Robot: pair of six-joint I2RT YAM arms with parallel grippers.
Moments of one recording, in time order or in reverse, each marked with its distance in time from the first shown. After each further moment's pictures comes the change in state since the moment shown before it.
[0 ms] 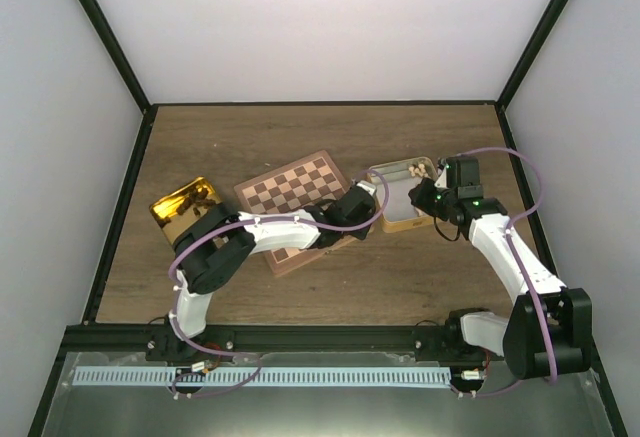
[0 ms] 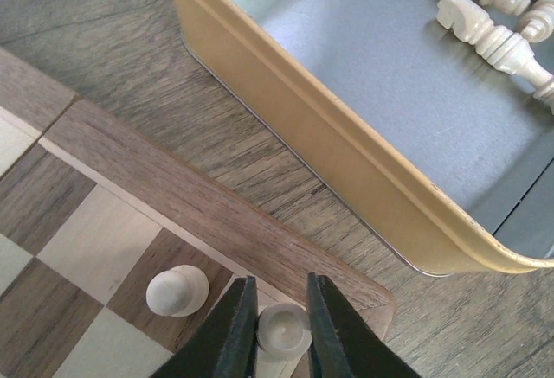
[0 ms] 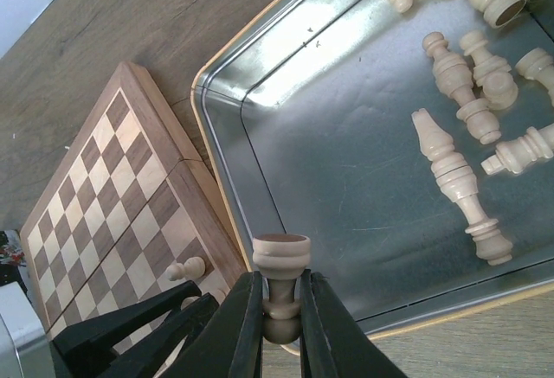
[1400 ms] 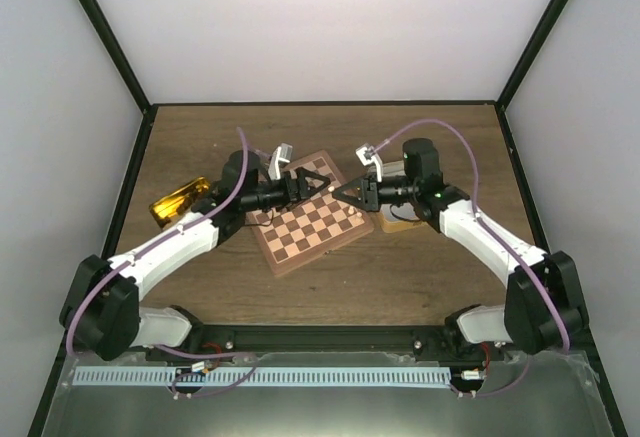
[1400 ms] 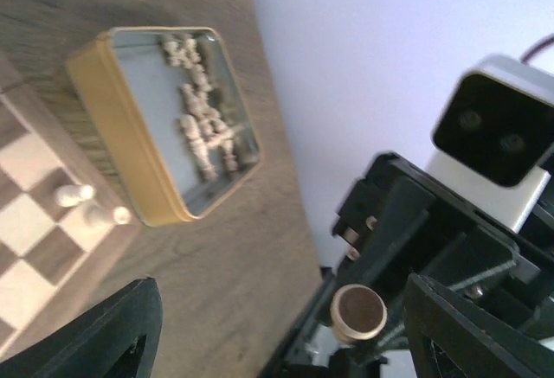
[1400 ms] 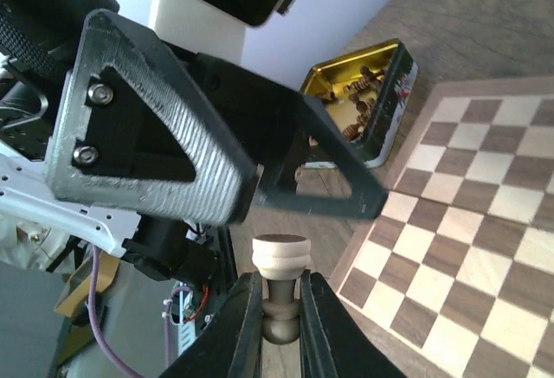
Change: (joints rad) left arm 0.413 -0.657 -0.395 0.179 0.822 -0.568; right arm 0.293 0.130 0.079 0.397 -0.740 -0.252
